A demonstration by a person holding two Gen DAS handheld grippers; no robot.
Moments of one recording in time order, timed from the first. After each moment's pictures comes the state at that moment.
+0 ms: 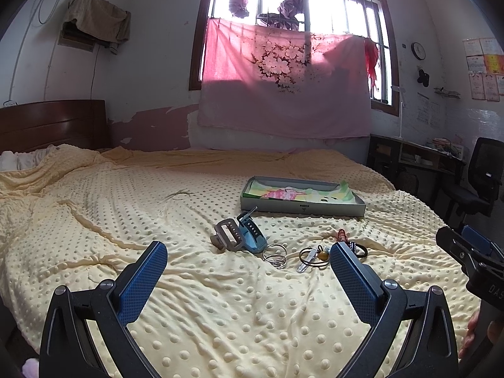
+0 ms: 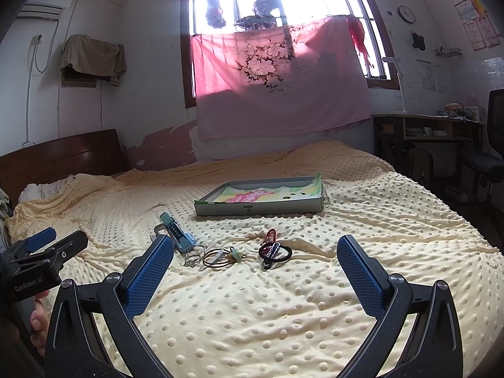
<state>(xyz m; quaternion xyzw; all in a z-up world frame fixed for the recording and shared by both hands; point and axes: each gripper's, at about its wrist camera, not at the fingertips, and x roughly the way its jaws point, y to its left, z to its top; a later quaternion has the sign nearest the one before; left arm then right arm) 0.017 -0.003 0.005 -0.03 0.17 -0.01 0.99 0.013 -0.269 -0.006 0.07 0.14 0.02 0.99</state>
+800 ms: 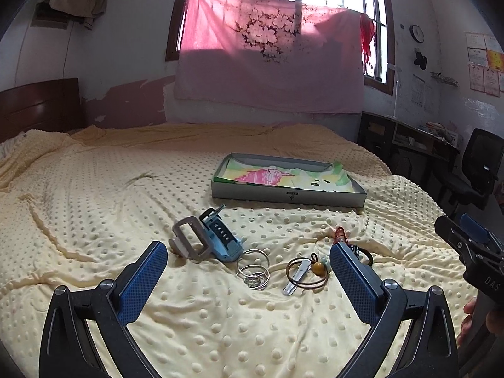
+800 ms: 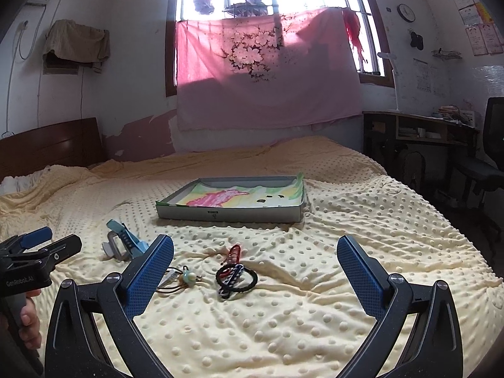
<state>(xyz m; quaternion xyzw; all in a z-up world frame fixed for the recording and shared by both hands) 0.127 -0.029 -0.016 -0.04 0.24 -0.05 0.97 0.104 -0.295 -0.012 0.05 0.17 -0.01 0.98</state>
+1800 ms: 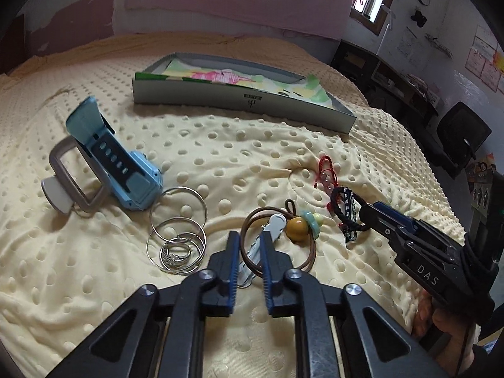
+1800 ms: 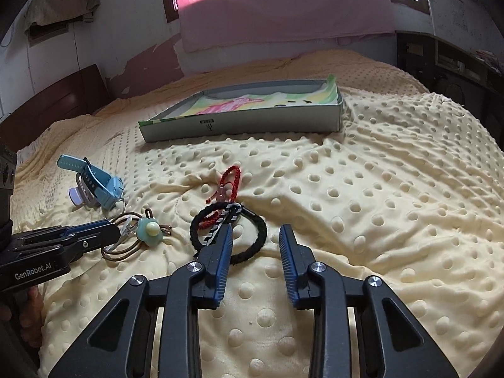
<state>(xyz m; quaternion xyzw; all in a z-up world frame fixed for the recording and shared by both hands) 0.225 -0.072 -0.099 -0.07 0.43 -0.17 0.88 0.206 -0.299 -0.102 0.07 0.35 0.06 0.93</state>
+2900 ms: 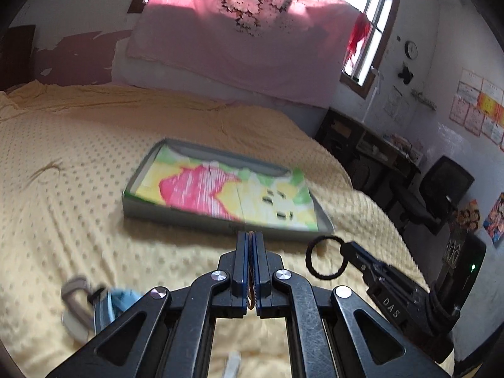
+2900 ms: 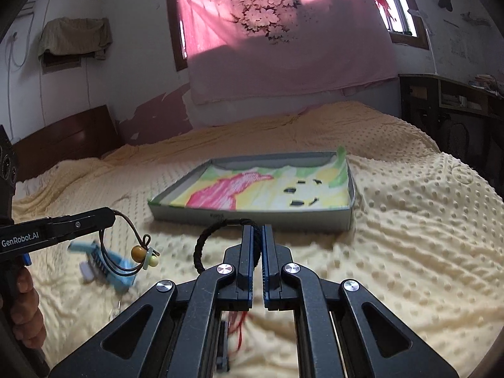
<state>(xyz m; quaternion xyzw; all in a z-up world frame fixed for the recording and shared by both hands) 0.291 -0.060 -0.010 -0.13 0.29 -0.18 0.93 0.261 -0.302 -0.043 0.09 0.24 0.07 0.97</state>
